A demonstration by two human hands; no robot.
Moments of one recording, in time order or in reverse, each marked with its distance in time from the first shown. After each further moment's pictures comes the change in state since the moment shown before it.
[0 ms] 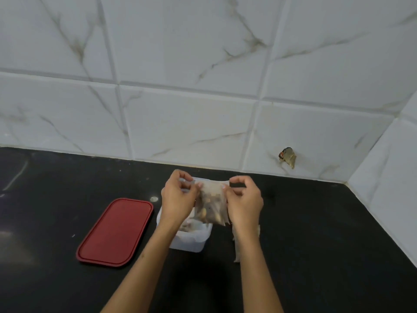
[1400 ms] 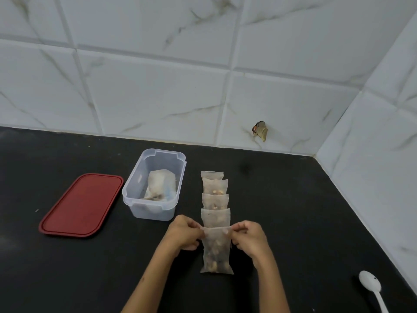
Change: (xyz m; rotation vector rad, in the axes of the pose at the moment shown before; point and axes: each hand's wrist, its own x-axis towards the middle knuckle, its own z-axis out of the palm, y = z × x) left_hand -0.099 -0.050 0.061 0.253 -0.592 -0.604; right_hand -0.043 0.116 -0.106 -0.243 -0.373 0.578
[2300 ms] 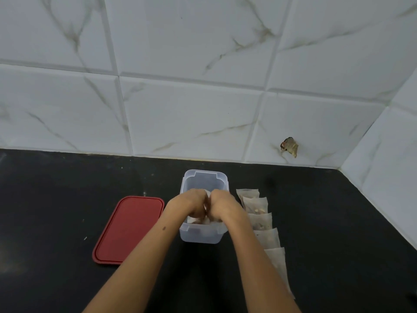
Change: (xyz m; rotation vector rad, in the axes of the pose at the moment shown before) left_hand 0.023 0.060 -0.150 0.947 -0.064 0.327; right_hand -0.014 -0.183 0.133 -0.823 -0.064 -0.324
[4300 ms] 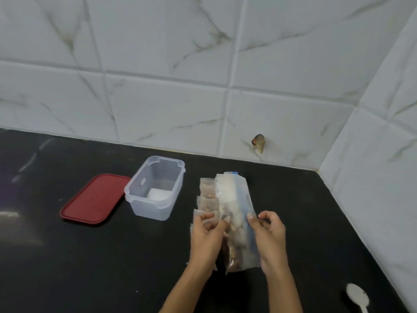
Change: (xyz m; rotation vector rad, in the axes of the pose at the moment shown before) left_hand -0.056 0.212 0.158 -1.581 0.589 -0.153; right_hand -0.116 0.244 -0.006 1.211 0.418 0.058
